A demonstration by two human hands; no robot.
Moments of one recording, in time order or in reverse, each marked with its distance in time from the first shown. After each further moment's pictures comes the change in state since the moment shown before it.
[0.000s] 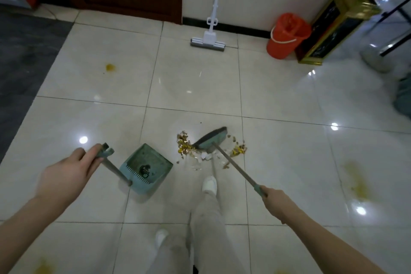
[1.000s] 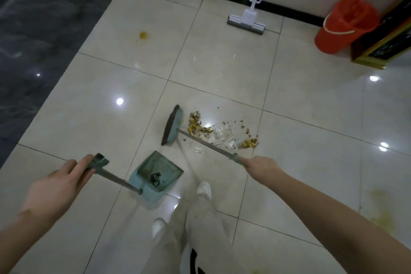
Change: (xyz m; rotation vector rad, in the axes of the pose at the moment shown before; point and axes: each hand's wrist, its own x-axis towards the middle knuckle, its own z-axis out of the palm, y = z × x) left_hand -0.101 0.131 0.004 -0.011 -0.149 -0.322; right_hand 0.110 0.016 -0.064 -0.662 -0.011 -0.539
